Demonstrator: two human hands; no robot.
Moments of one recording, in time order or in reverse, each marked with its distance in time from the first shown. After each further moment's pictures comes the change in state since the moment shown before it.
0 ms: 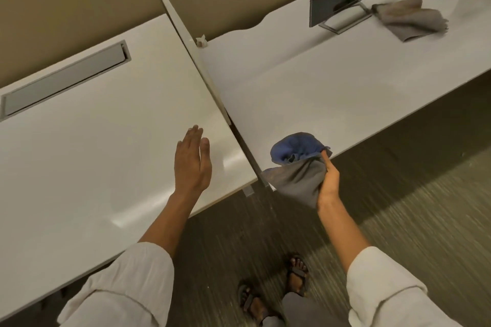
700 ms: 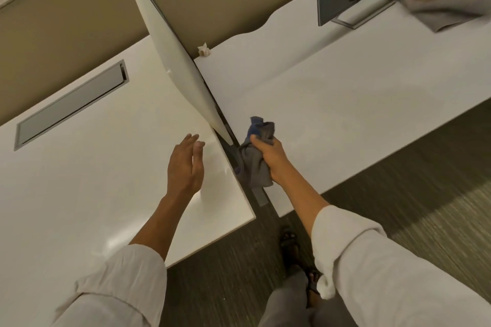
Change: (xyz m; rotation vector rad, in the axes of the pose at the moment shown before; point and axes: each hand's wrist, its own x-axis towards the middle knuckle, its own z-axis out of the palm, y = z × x) left_hand 0.089 0.009 0.024 0.084 -0.007 -0.022; right_hand 0.114 0.004 0.125 -0.489 -0.221 0.029
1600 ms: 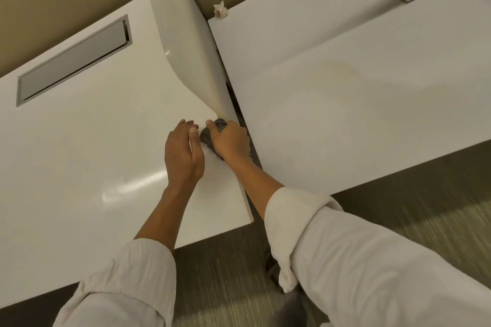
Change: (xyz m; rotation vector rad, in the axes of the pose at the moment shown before) left_hand 0.022 0.001 0.016 -0.055 0.185 -0.109; right_hand 0.044 0.008 0.107 -0.837 0.088 -0.114
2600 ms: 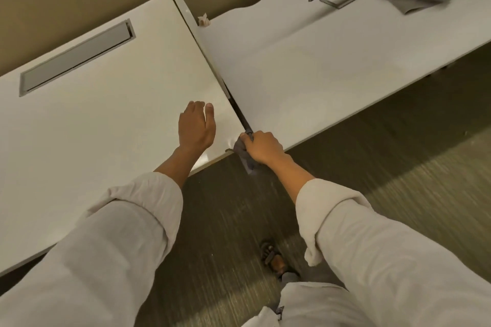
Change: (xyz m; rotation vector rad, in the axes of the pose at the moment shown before) left_hand -0.106 0.012 -0.071 0.160 -0.225 0.108; right_hand -0.172 0.117 -0.035 -0.375 -0.032 -0.106
